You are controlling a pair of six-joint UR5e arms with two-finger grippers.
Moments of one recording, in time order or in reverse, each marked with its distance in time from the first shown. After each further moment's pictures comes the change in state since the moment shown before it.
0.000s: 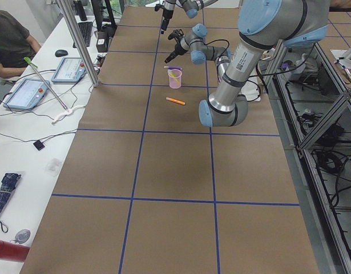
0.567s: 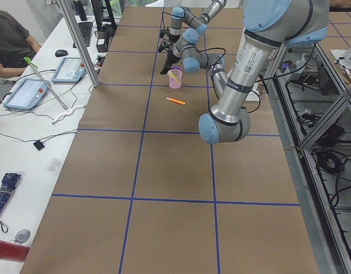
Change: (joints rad) left arm -0.147 0.115 -0.095 0.006 -0.267 -0.255; right arm -0.158 0.247 0.009 -0.391 0.010 0.001
